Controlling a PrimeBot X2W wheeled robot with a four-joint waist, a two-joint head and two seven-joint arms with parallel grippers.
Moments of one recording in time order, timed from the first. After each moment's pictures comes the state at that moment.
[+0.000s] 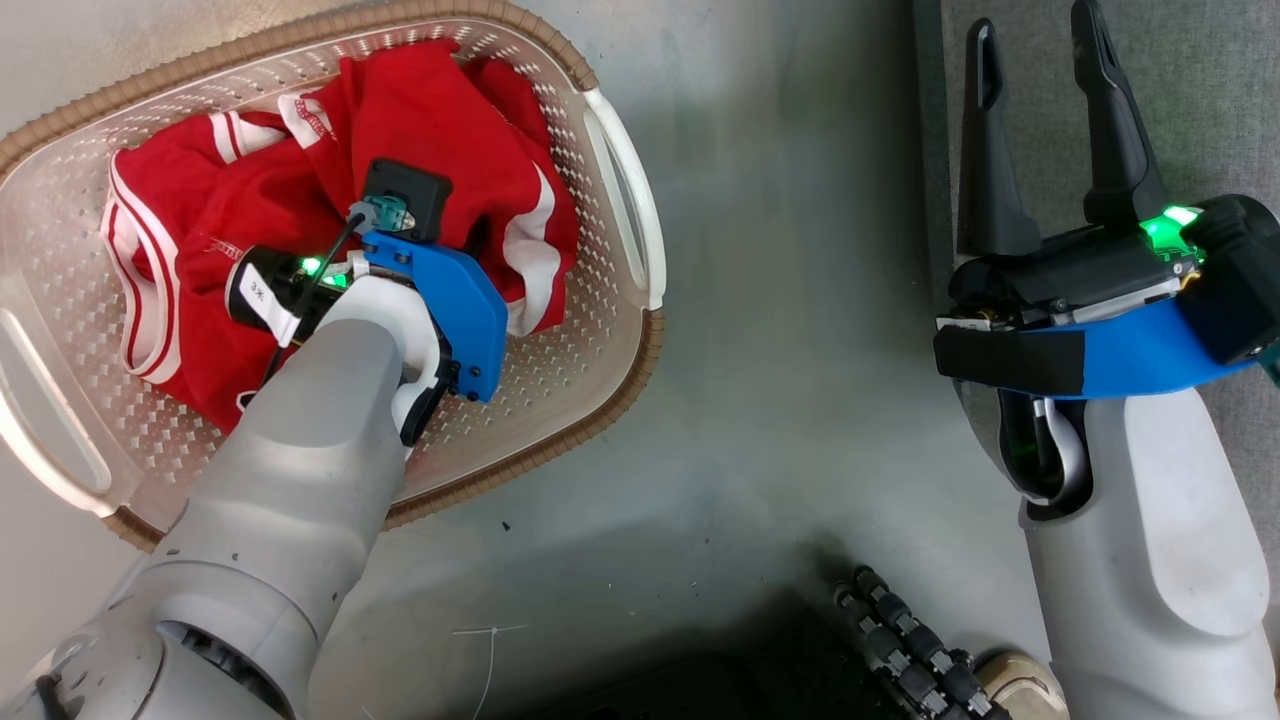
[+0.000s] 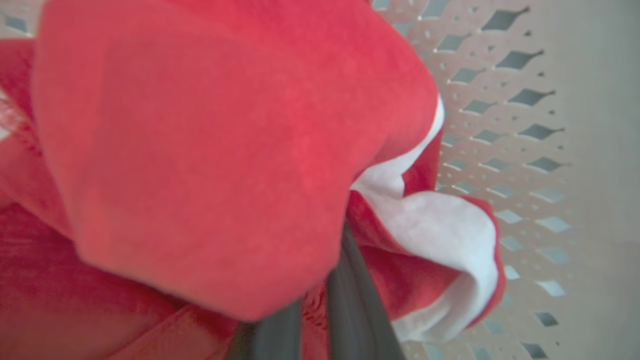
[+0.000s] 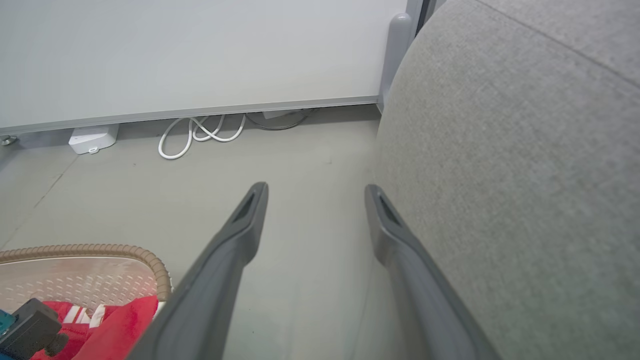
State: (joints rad) left arm -1.16 0.05 -0.96 1.28 -0.73 -0.07 -0.08; right arm -0.59 -0.05 0.08 0.07 0.15 0.13 -0.26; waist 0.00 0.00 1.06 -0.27
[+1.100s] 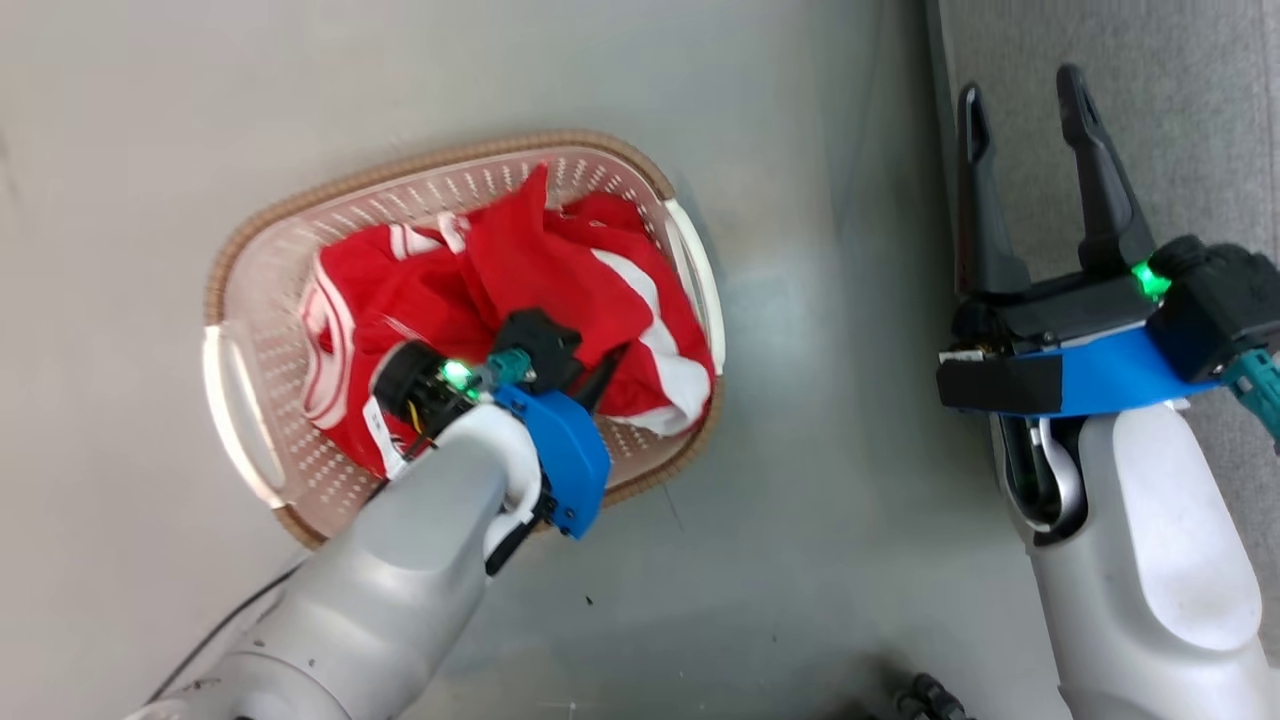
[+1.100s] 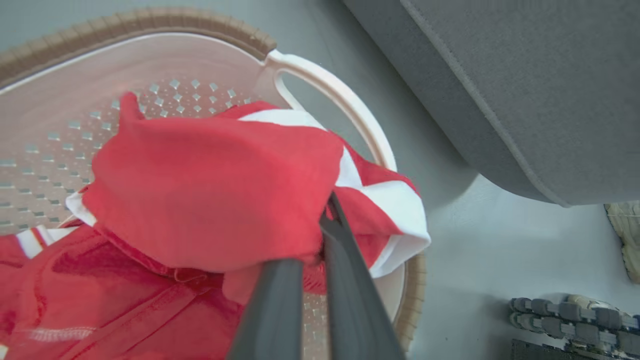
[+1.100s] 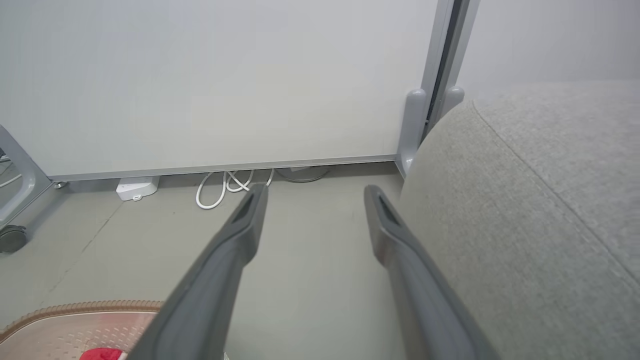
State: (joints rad) left arm -0.99 0.05 -1.16 1.07 -0.78 -0.12 -0.24; right arm -0.55 -0.06 0.06 0.15 0.10 0.13 -0.26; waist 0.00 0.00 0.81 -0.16
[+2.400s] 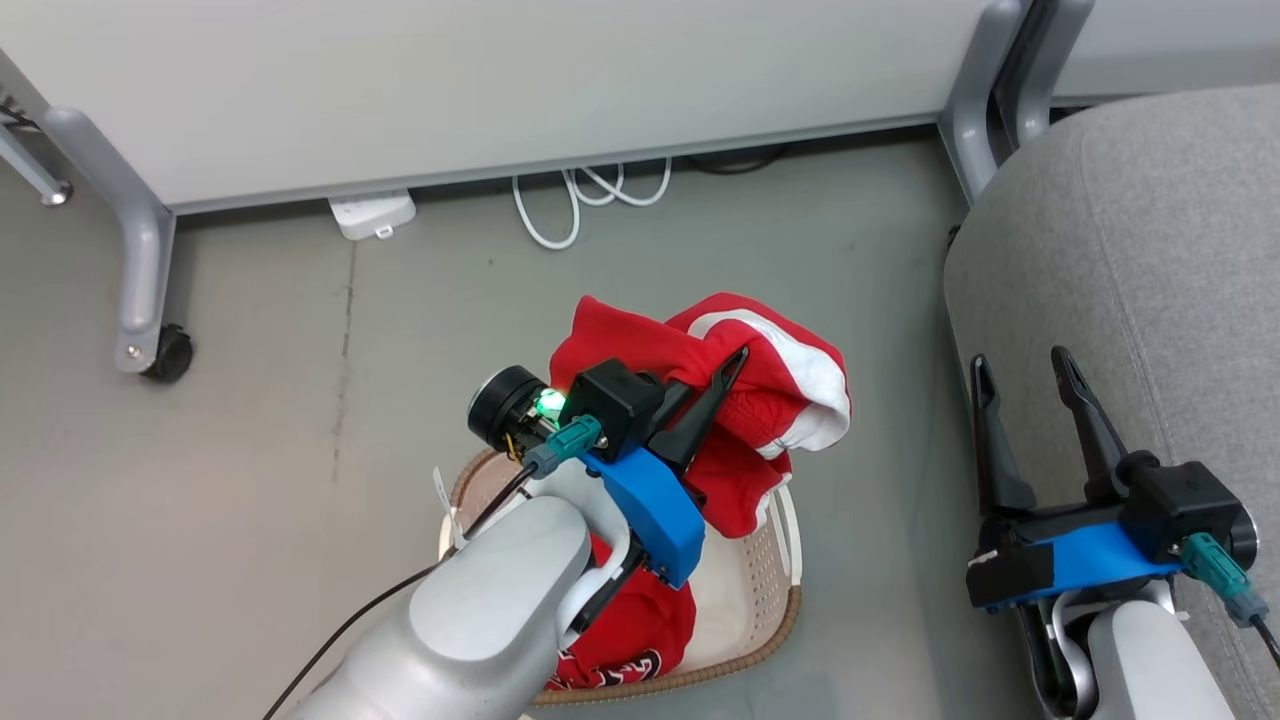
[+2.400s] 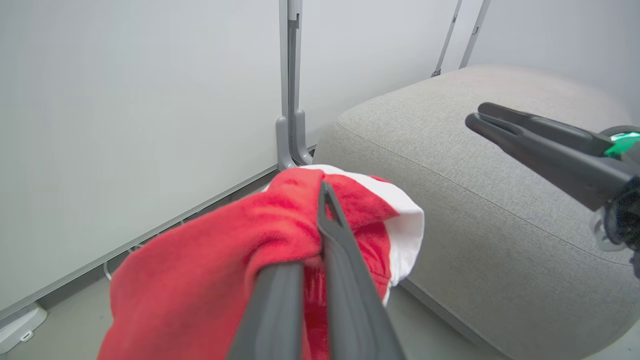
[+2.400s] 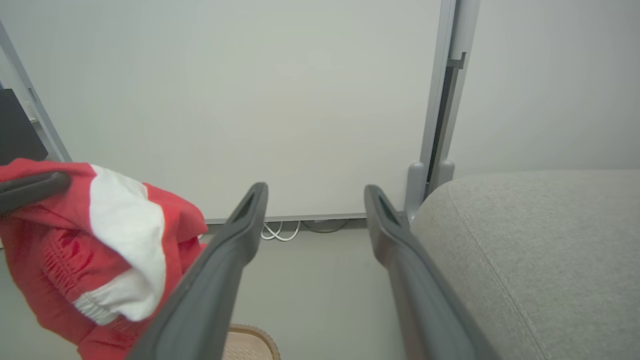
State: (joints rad) left arm -0.80 0.05 -0.97 0.66 -0.60 -0.02 -0.26; right arm -0.24 -0.08 -0.01 0.24 0.07 0.13 -0.26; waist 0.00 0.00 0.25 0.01
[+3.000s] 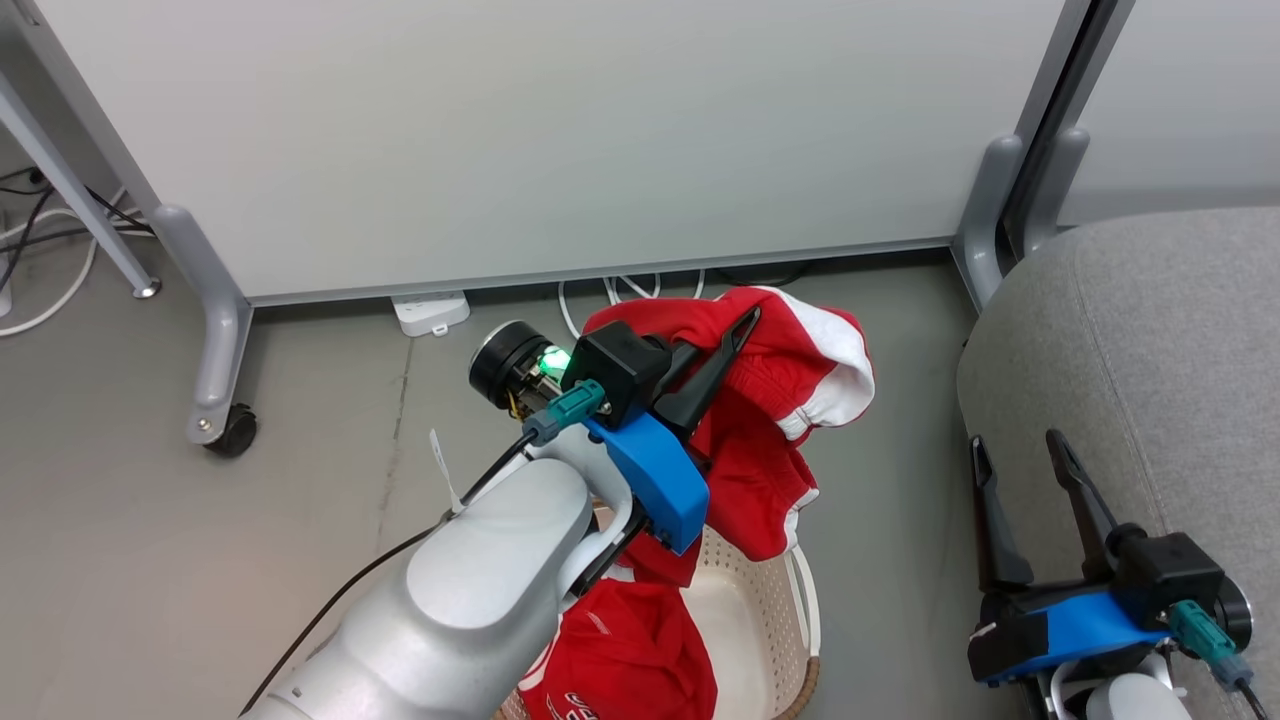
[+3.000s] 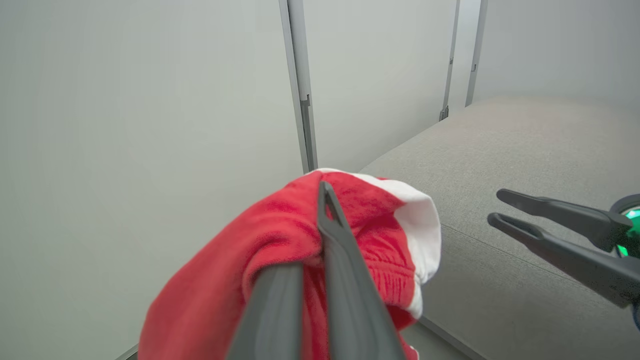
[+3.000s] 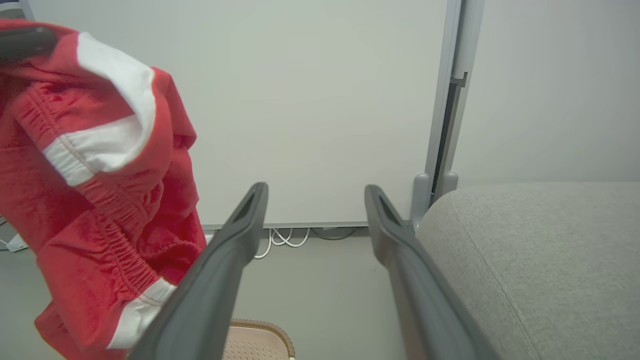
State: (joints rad) left arm -0.85 0.05 -0.96 0.65 -0.57 -0.04 -0.26; right arm -0.13 -0.07 -0.03 0.25 0.05 0.13 -0.26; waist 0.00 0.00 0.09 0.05
